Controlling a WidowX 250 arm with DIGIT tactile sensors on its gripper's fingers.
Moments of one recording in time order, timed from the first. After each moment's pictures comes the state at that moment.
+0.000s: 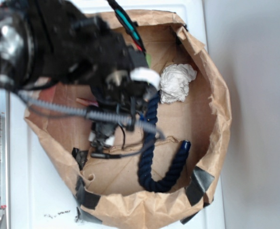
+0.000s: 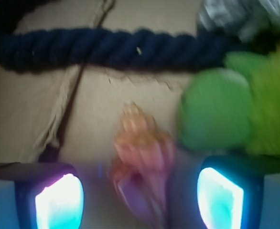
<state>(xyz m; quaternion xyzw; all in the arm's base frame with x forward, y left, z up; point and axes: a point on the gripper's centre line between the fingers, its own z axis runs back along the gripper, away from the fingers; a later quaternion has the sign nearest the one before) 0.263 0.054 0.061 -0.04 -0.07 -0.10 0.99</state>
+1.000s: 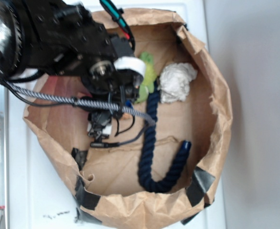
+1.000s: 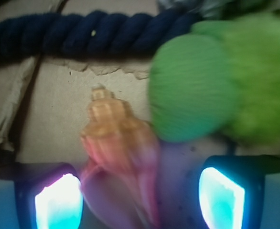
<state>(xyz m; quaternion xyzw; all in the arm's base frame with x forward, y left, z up) 0.266 0.049 0.041 0.00 -0.10 -0.11 0.99</state>
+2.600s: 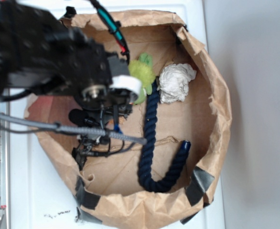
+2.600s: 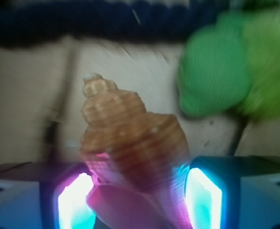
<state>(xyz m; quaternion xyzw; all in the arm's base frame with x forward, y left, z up) 0.254 0.042 0.080 -0.01 -0.09 -0.08 0.99</state>
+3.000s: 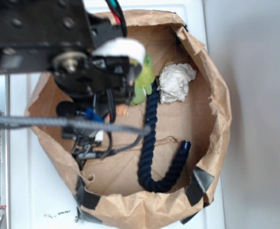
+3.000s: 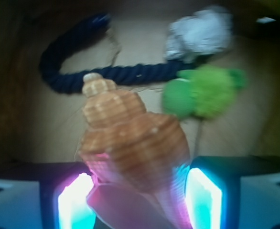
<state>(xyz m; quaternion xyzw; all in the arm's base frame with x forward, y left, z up) 0.249 0.036 0.143 0.00 -0.11 -0.02 0.99</state>
